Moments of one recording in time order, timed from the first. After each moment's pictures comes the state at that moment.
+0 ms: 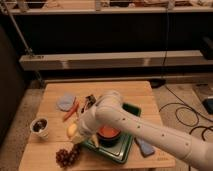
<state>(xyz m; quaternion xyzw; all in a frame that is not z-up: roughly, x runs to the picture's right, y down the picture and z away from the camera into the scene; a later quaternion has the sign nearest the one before) -0.115 0.188 0.641 0.28 -0.33 -0.88 0.19</state>
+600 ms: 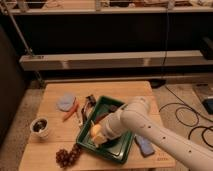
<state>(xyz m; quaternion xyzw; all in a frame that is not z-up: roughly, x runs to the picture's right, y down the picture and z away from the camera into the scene) -0.035 0.196 0.652 0.21 -0.33 -0.88 0.27</state>
